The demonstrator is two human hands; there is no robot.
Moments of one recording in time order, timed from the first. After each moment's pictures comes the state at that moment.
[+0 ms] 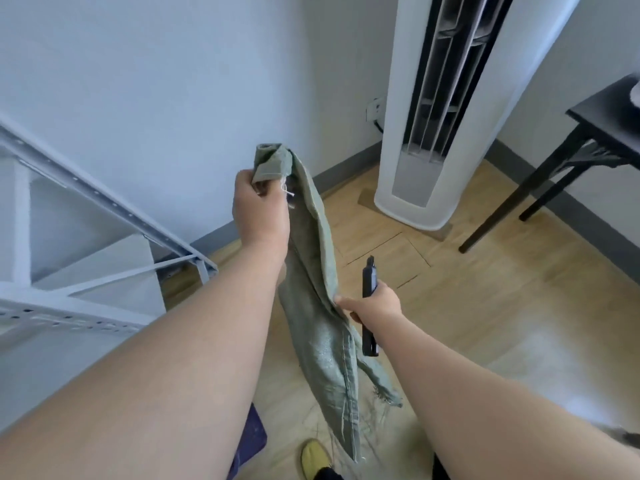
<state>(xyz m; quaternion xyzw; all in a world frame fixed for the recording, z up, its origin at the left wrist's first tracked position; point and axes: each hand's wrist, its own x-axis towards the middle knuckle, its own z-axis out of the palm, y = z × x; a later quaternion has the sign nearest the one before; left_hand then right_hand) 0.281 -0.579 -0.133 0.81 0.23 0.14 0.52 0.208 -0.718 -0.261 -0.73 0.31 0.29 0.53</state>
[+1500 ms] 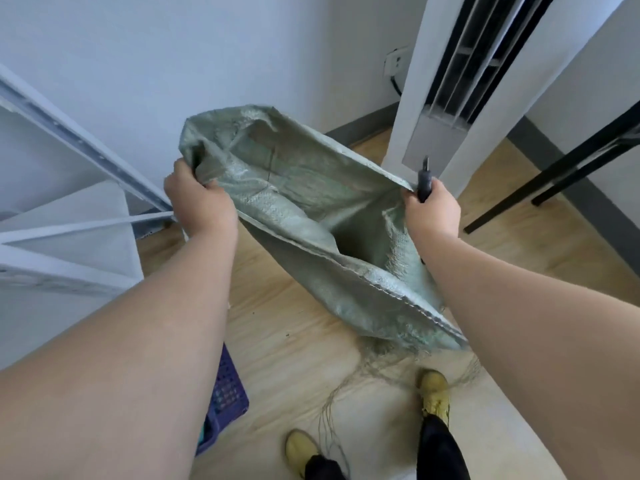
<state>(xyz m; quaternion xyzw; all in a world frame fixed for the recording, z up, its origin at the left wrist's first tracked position) 0.282 -0.489 -0.236 0.84 0.37 0.18 0.35 0.299 -0.762 -0.285 -0.87 0.24 0.02 0.43</state>
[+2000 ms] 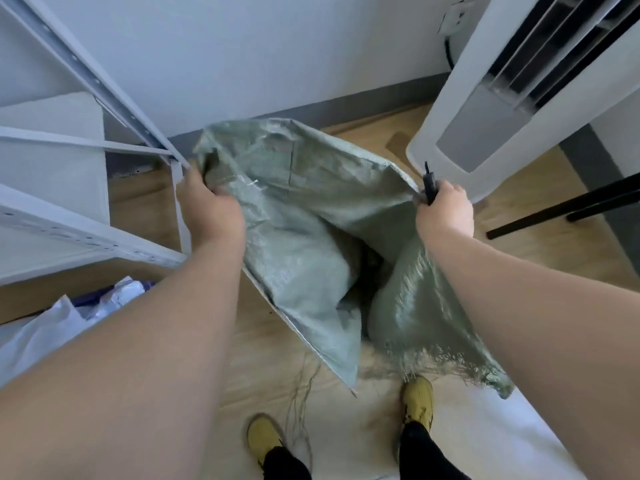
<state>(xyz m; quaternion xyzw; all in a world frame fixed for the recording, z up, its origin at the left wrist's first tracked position) 0.265 -0.477 -0.381 0.79 0.44 0.17 0.39 0.337 -0.753 -0.400 -0.96 0.13 0.10 0.23</state>
